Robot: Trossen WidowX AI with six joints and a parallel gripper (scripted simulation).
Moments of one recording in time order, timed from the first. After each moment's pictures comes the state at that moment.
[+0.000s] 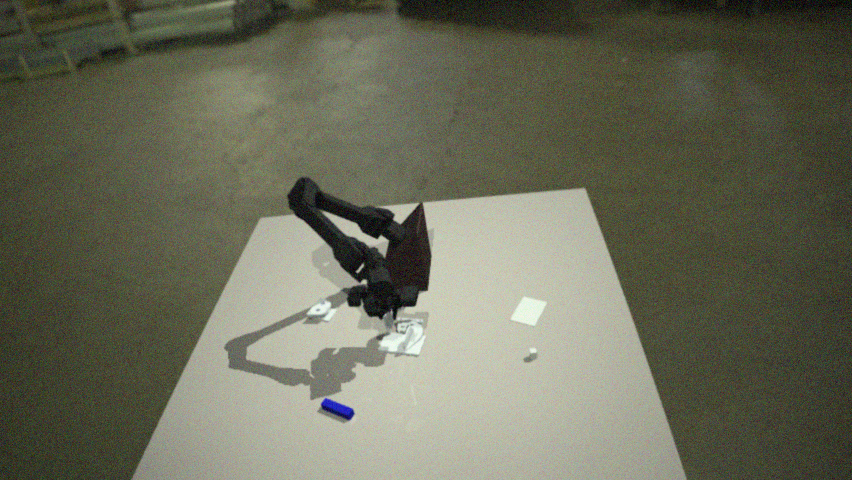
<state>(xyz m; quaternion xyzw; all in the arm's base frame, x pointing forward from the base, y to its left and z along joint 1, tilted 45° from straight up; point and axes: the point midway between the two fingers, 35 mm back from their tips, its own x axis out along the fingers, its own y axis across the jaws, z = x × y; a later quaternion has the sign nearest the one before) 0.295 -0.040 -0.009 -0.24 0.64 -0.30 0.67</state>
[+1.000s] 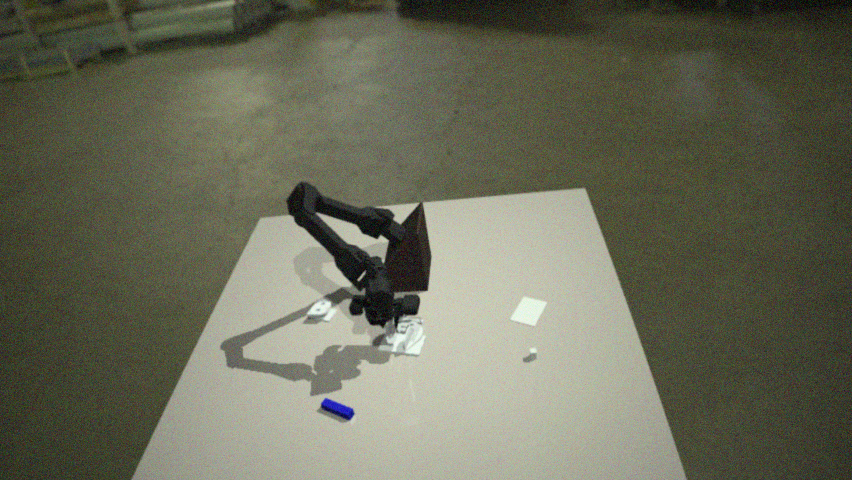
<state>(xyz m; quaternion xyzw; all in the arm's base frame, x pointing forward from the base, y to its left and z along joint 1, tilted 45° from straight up) 0.299 -0.059 -0.029 -0.24 0.63 -0.30 0.67</state>
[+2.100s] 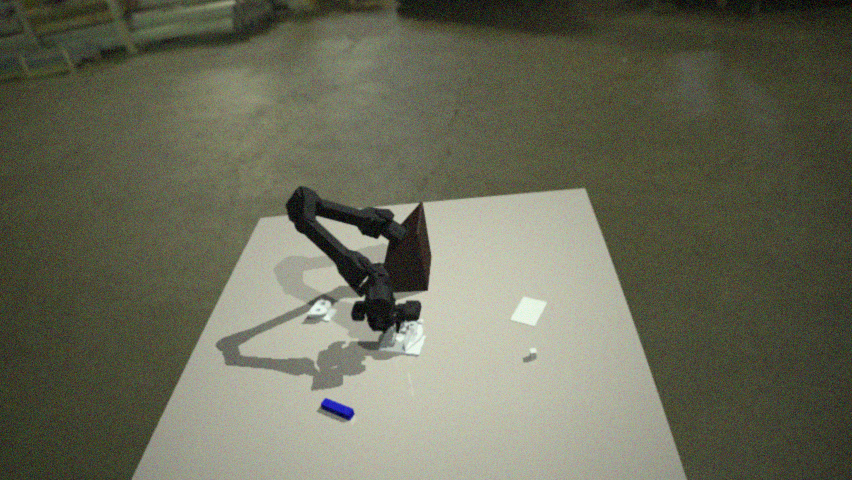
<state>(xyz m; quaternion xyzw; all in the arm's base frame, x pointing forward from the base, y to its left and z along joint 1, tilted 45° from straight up) 0.296 -0.077 -0.045 -0.24 0.64 -0.30 0.67</state>
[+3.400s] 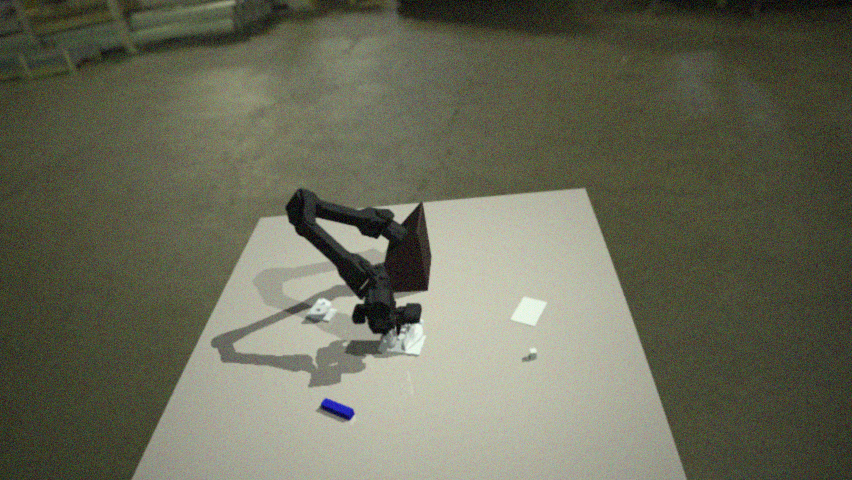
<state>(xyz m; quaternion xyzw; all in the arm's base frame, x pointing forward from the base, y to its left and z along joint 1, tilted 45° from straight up) 0.296 -0.084 -0.052 -0.25 0.64 -0.30 0.67</state>
